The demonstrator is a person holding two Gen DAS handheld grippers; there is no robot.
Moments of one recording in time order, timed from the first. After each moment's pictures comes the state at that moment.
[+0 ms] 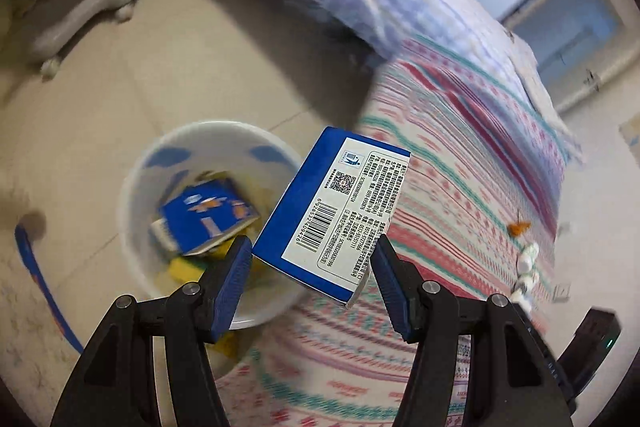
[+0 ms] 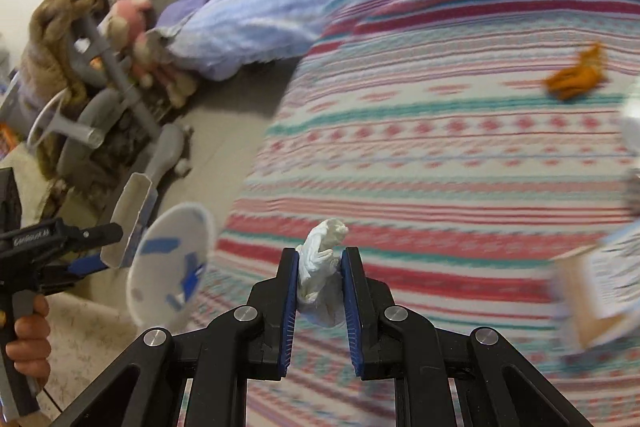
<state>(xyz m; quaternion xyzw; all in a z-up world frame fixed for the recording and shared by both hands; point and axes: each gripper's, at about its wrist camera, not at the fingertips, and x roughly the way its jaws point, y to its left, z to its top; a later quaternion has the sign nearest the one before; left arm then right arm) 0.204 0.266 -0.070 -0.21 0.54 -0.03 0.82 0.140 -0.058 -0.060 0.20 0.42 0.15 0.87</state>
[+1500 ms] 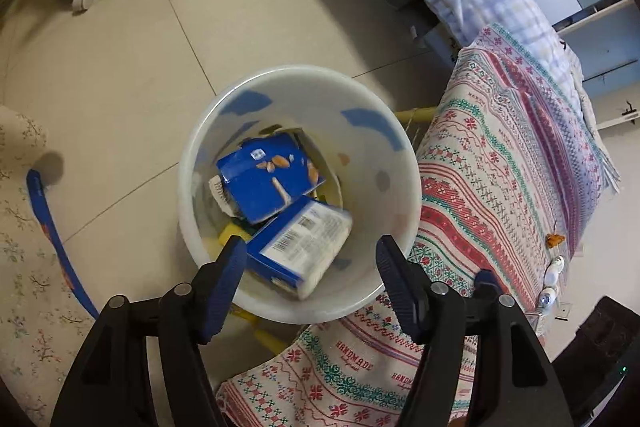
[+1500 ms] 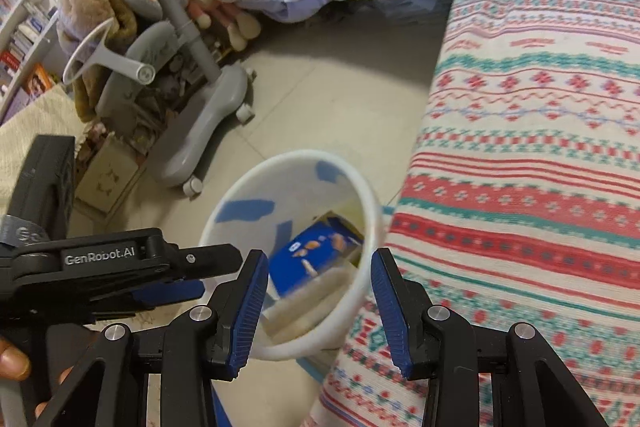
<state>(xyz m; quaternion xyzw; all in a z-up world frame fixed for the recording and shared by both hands) 0.212 0.306 -0.123 -0.24 0.61 0.02 0.76 0.175 0.085 -0.086 0.18 0.45 0.23 0.84</state>
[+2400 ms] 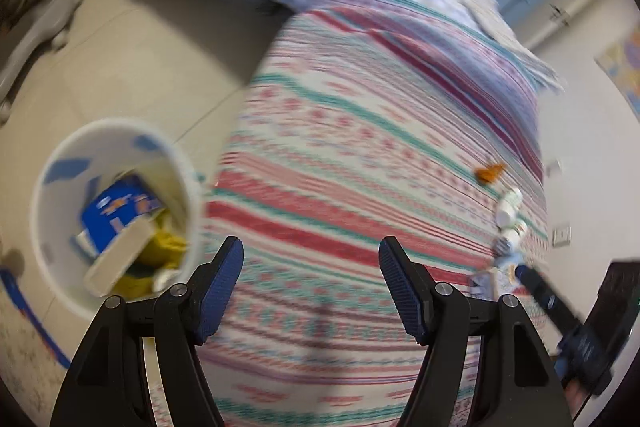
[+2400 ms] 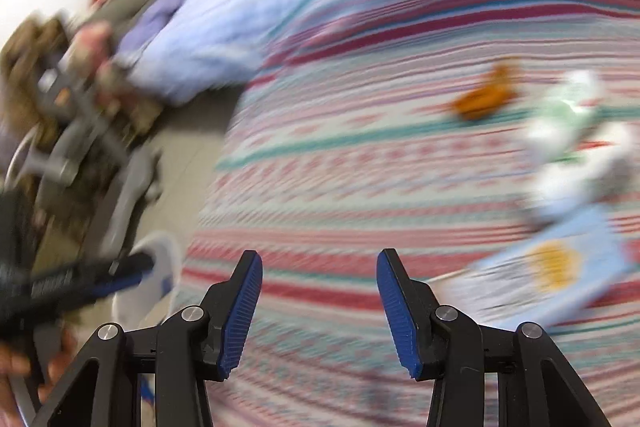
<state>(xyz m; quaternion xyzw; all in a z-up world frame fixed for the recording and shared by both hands) 0.221 0.128 -0.069 -0.12 0.56 -0.13 0.81 0.132 -0.147 -0.036 0.24 0.43 0.06 0.87</state>
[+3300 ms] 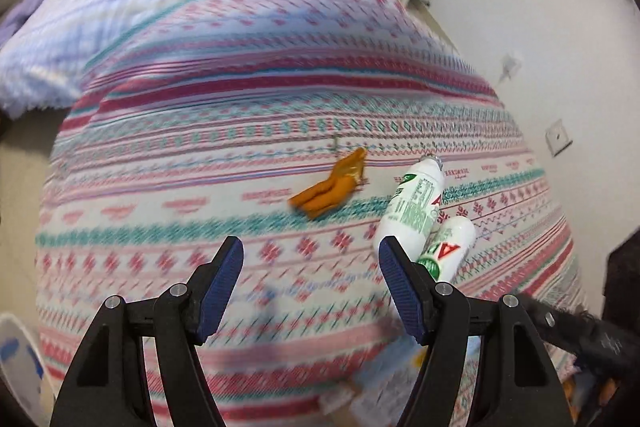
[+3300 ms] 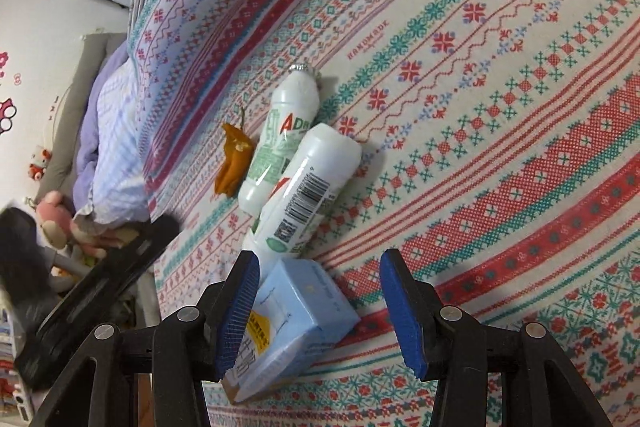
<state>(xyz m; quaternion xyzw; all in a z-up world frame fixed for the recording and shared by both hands) 0.263 -0.161 -0.077 0.08 0.50 -0.26 0.82 0.098 -0.323 -0.091 0.46 0.42 -0.03 0.78</state>
